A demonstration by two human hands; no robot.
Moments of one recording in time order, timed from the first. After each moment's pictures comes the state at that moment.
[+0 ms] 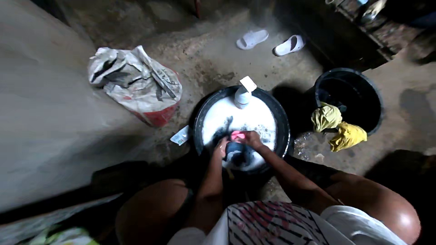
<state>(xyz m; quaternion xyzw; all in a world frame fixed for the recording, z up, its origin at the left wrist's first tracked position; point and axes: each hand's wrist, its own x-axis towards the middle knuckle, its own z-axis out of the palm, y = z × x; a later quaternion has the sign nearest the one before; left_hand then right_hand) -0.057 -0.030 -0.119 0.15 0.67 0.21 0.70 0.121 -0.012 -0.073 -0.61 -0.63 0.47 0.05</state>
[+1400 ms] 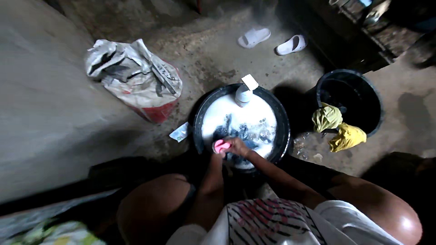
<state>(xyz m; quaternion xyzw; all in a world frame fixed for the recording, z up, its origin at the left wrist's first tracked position) -0.062 -0.059 -0.112 0.14 0.67 0.31 0.66 0.075 -0.033 -0.088 -0.52 -0.66 0.52 0.12</state>
